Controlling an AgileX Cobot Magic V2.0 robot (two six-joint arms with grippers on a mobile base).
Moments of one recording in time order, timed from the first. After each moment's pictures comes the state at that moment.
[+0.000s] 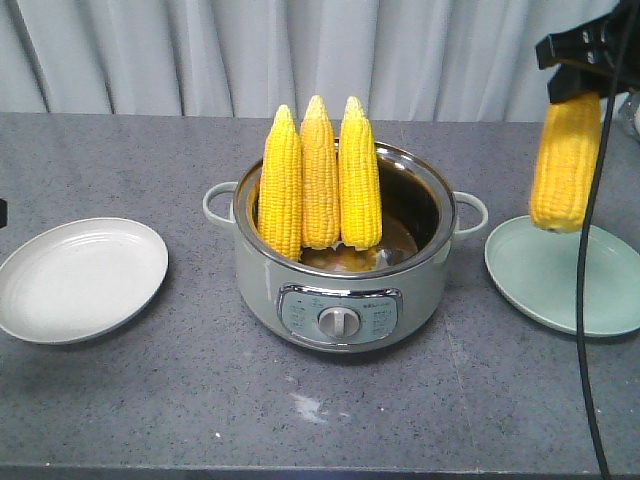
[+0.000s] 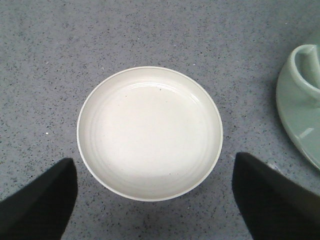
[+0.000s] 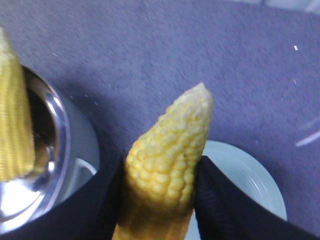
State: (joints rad) left arm -0.05 1.03 -1.06 -0.03 0.86 -0.06; right arm -0.01 1.68 -1.89 0.15 1.21 -0.17
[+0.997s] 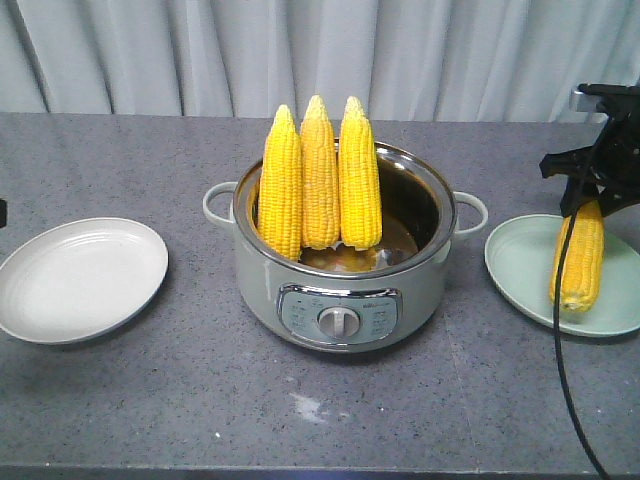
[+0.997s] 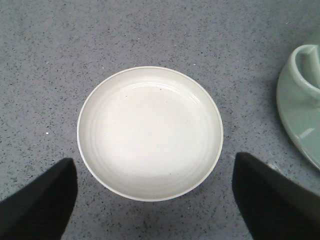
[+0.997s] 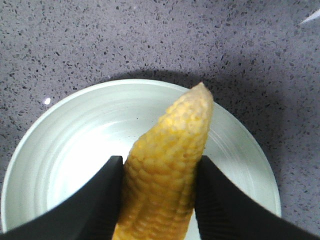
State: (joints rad) left arm -0.05 1.03 -1.06 -0.03 0.86 -0.06; right arm -0.15 2.04 -1.89 0.11 1.25 -0.16
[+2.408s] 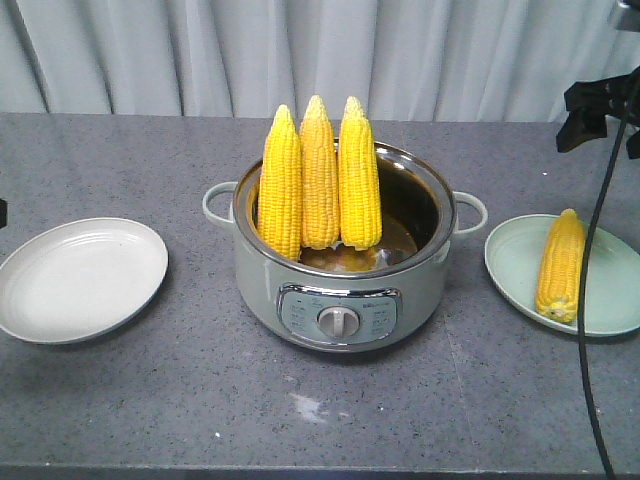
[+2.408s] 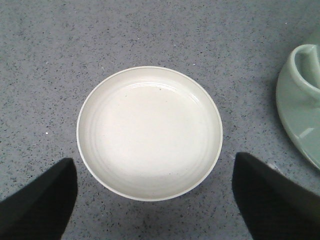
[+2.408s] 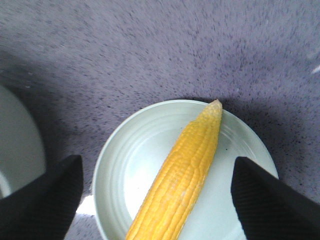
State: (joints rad) left arm -0.05 1.03 -1.06 -0.03 0.86 -0.06; right arm -0.15 1.80 -1.87 0.23 1.25 -0.19
